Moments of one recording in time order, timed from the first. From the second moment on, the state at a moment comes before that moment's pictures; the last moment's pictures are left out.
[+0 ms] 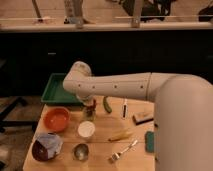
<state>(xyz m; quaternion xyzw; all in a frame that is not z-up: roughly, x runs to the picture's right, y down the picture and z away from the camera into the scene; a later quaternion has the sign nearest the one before) -0.083 0.072 0.785 -0.23 0.03 -0.05 0.97</state>
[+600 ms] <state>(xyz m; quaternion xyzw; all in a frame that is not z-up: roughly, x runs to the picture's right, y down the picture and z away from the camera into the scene) -0.085 0.084 0.794 -0.27 0.01 -0.03 0.96</state>
